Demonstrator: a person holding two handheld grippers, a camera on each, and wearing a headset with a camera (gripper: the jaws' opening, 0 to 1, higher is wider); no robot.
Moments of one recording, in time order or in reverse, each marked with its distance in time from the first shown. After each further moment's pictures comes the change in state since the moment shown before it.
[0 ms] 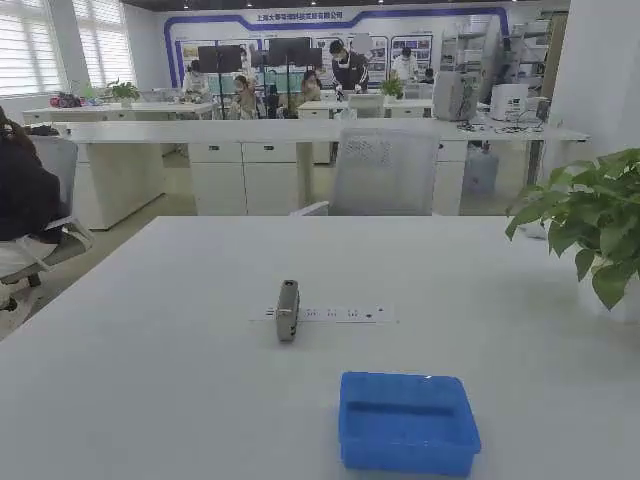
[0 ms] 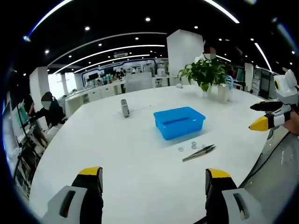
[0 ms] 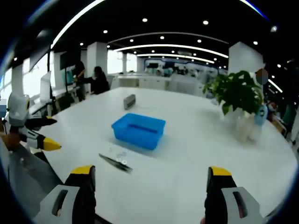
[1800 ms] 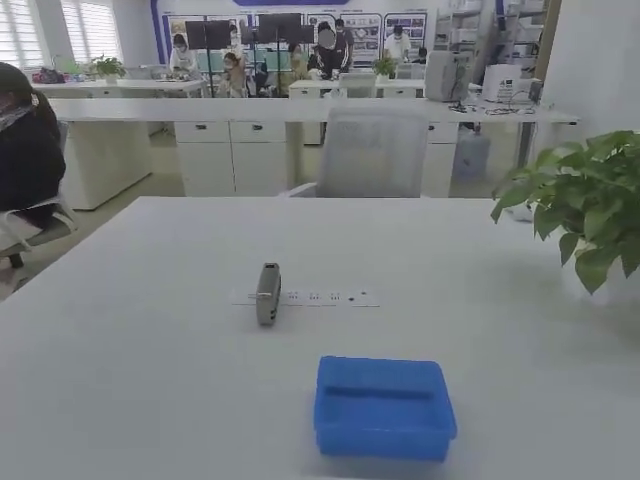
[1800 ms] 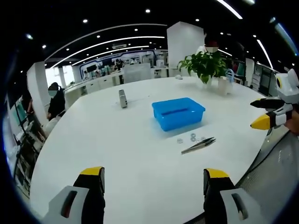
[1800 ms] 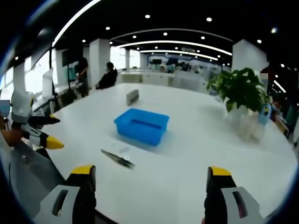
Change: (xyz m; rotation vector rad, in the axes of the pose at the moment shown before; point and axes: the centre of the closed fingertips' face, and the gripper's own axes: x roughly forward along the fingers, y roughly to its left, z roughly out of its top) left arm 0.004 -0.002 -0.008 -0.018 0.070 -0.018; right arm 0.003 0.004 -0.007 -0.006 0.040 0.029
